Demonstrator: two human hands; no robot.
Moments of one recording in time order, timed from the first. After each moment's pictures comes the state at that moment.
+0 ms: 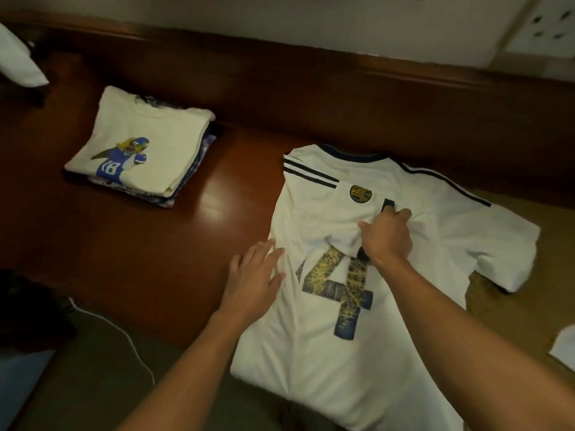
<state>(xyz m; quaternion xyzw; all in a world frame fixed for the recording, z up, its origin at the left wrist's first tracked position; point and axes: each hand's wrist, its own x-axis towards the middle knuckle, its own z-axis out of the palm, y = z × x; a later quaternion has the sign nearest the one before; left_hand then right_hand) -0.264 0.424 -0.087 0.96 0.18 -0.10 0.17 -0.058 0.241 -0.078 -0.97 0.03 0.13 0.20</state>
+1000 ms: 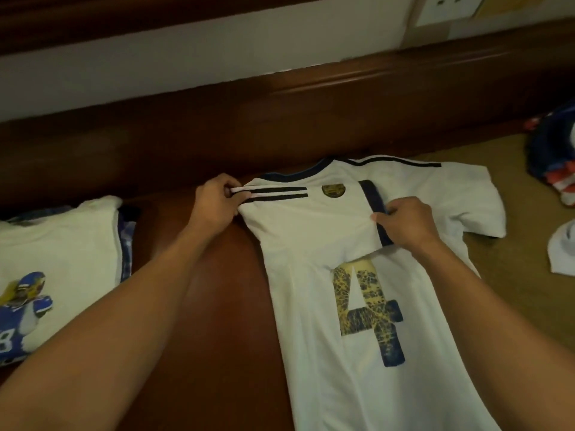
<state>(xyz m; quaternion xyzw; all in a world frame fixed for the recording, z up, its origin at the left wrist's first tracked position) 0.009 0.556 -0.077 0.93 0.08 -0.04 0.36 -0.024 0.206 -0.071 -0.93 0.18 0.13 0.29</state>
